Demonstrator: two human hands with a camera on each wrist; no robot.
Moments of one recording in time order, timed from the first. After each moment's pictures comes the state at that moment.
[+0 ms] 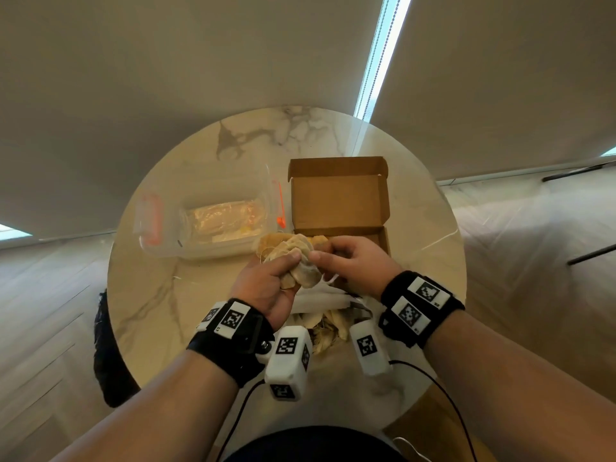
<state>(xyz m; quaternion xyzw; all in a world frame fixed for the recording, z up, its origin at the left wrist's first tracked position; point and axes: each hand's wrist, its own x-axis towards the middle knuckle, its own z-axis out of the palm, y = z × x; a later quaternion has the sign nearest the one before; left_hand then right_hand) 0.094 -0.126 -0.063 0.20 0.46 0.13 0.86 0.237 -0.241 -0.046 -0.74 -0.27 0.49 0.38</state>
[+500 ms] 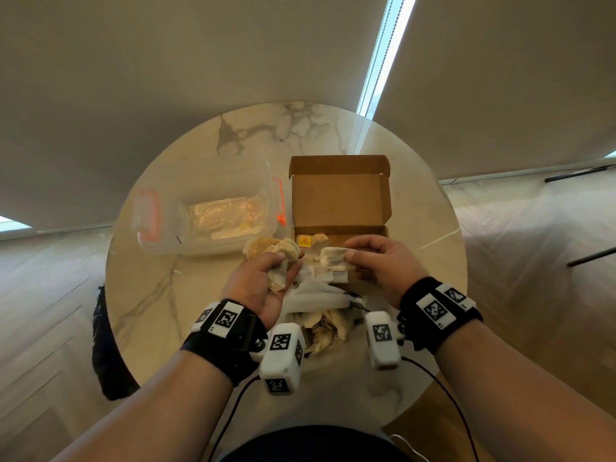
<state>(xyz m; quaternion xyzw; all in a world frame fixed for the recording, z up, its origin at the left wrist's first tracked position) 0.092 -0.119 -0.063 0.13 0.51 0.16 0.83 0.259 -0.270 -0.079 -0.71 -0.06 0.47 0.52</state>
